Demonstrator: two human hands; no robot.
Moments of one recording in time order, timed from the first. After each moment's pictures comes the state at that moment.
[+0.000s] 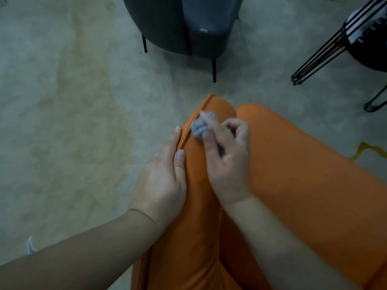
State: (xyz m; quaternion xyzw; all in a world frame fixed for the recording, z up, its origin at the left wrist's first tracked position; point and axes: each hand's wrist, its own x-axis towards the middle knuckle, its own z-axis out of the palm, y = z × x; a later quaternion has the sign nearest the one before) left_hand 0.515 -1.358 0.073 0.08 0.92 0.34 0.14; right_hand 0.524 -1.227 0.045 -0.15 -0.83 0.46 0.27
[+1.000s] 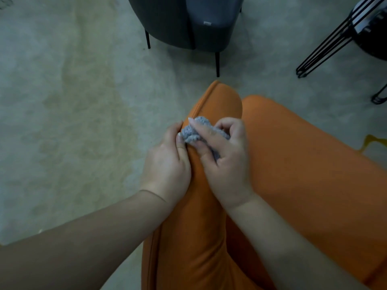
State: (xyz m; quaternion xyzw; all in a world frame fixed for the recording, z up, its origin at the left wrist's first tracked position) left_hand 0.517 -1.359 0.079 0.08 0.92 0.37 0.10; right_hand 0.546 -1.243 0.047 -0.07 -0.86 0.44 0.25
